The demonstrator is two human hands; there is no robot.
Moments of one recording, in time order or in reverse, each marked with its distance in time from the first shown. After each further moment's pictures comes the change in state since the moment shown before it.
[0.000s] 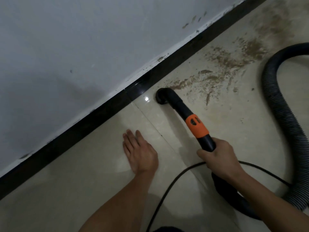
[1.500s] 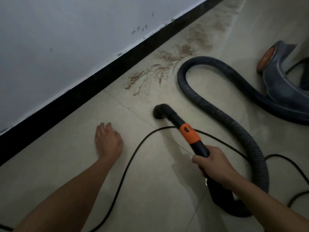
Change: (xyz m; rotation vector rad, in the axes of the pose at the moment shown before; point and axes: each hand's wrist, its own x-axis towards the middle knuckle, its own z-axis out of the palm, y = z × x) left_hand -0.076 -0.052 -0.045 -0.120 -0.021 0.248; right_hand -0.200 0.127 -0.023 0.293 0.050 0.104
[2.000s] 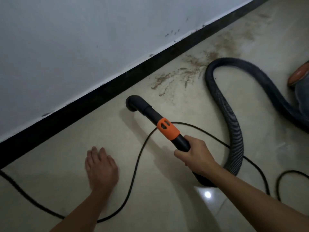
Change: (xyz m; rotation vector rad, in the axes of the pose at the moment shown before) left_hand -0.083 -0.120 -0.015 0.104 0.102 -0.200; right_hand 0.005 -0.075 0.096 -0.320 -0.118 -0.322
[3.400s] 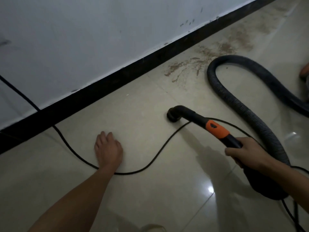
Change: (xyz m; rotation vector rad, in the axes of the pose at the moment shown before) left_hand -0.023 -0.037 -0.031 0.018 -0.075 -0.010; right_hand -0.075 0.065 -0.070 0.065 -0.091 0.232
